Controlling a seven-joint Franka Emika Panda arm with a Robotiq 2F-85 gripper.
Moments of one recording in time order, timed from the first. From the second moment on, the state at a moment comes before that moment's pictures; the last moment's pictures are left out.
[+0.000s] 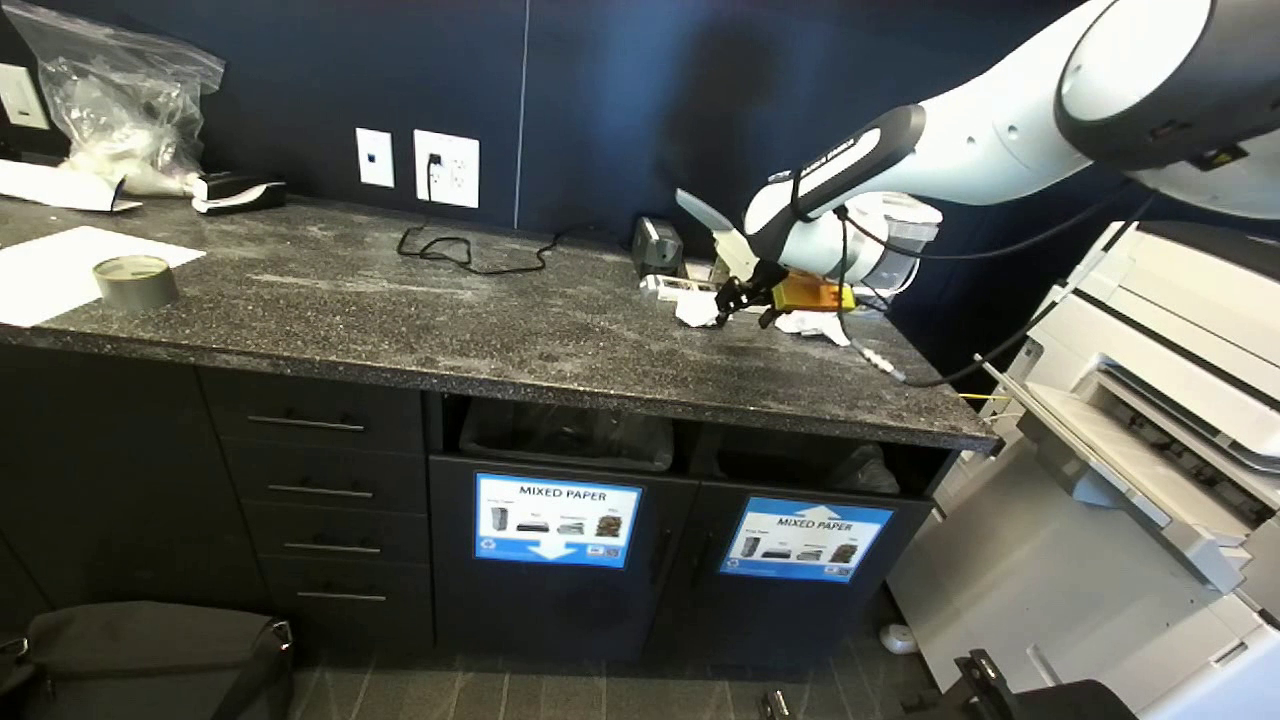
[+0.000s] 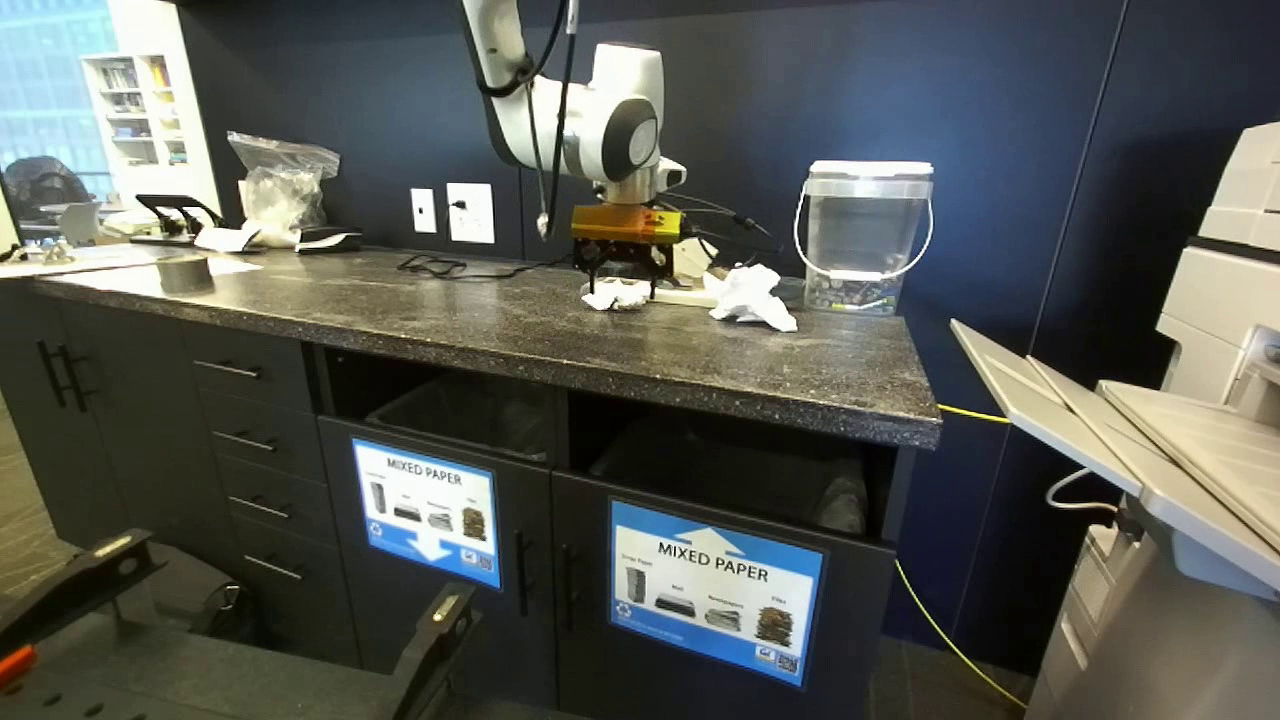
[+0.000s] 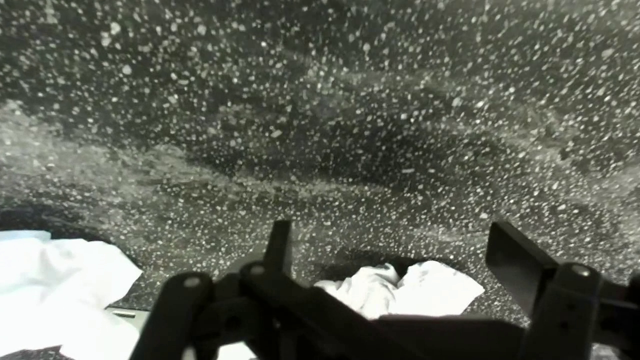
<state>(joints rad) -0.17 0.86 0.12 -1.46 0.06 2.69 -0.32</state>
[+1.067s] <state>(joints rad) -0.15 1.11 0.15 -1.08 0.07 2.69 -0.15</state>
